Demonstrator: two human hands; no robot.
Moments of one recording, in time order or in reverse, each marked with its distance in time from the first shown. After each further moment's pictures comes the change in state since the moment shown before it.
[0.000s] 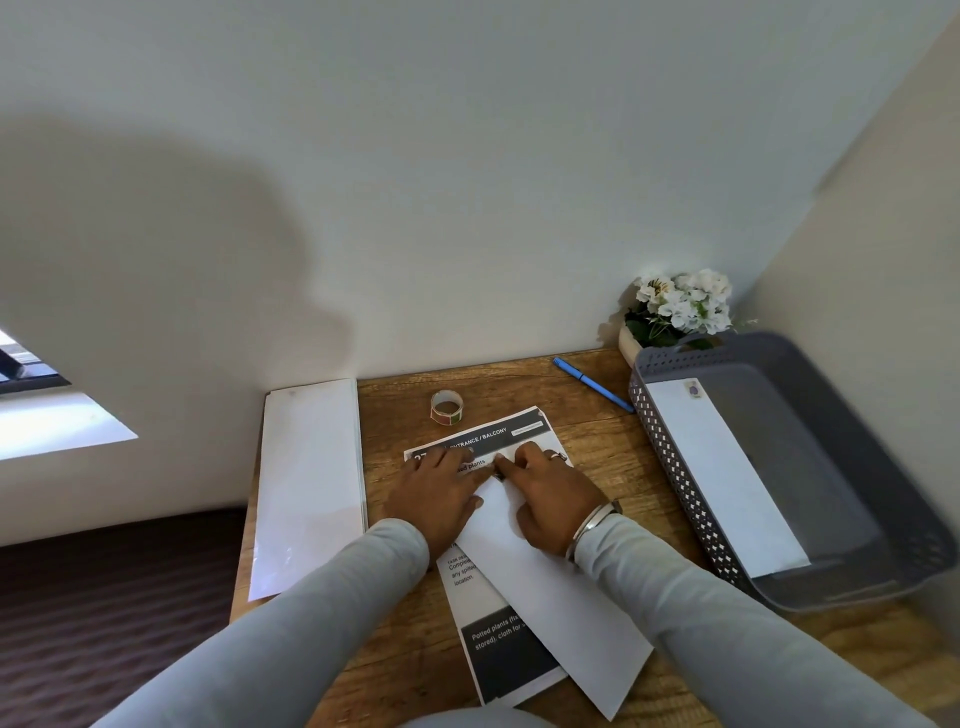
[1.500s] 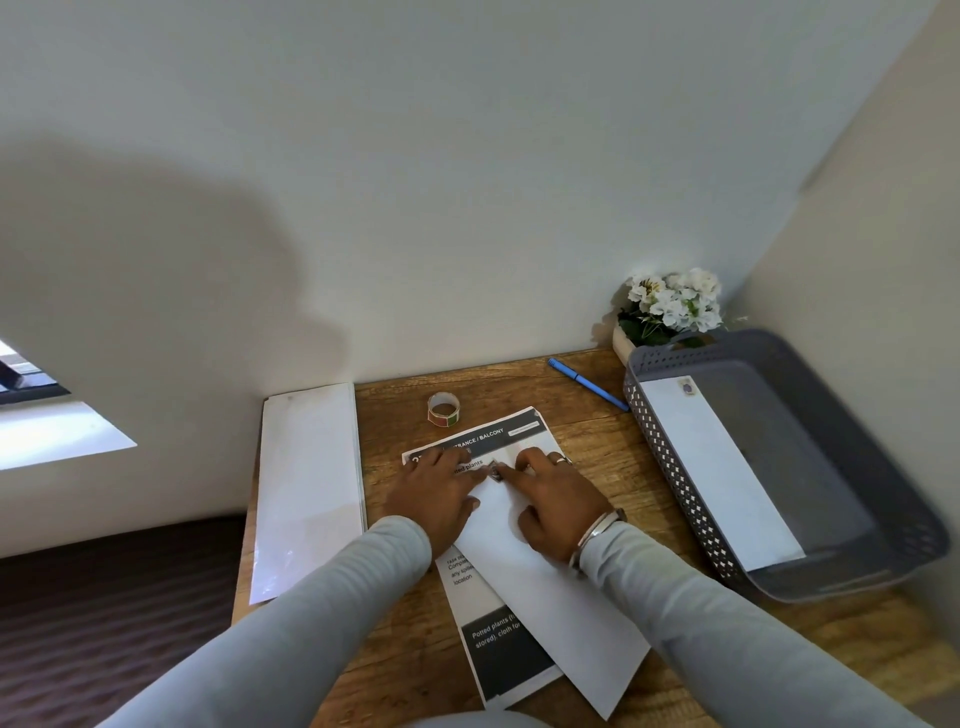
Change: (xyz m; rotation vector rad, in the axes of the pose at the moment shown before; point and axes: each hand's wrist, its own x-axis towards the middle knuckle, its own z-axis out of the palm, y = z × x) left_hand 0.000 0.000 0.000 -0.010 0.009 -0.006; right_hand -0.012 0.004 0.006 0.038 0.066 0.008
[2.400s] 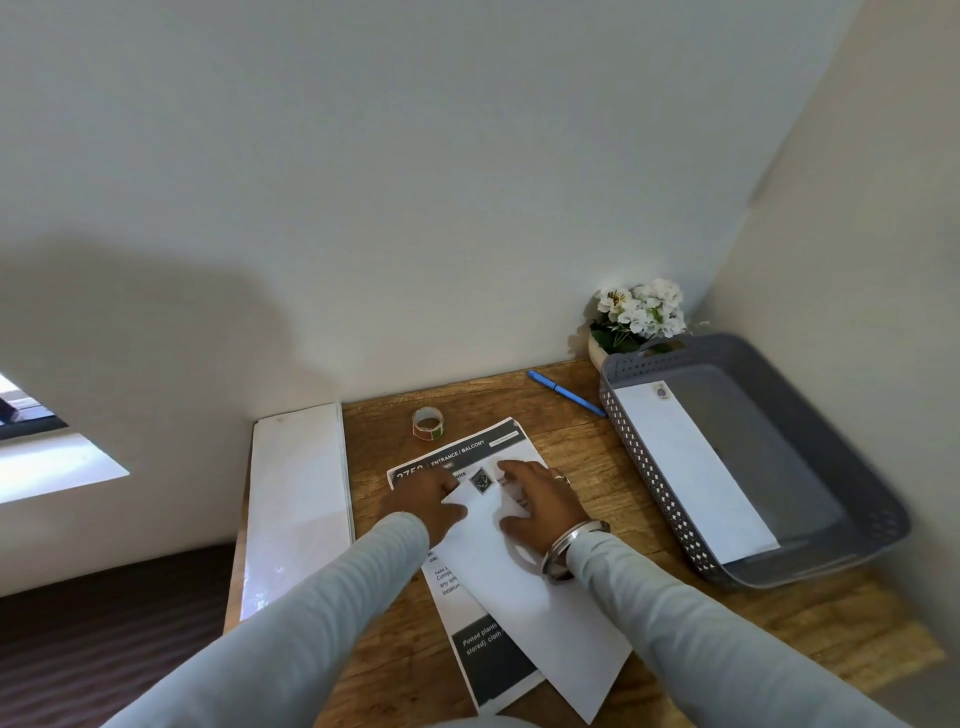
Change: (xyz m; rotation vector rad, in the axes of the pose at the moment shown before) left_hand 0.009 0.013 -0.013 -0.587 -0.151 -0.407; right_hand -0.007 0.002 0.009 0.480 0.060 0.243
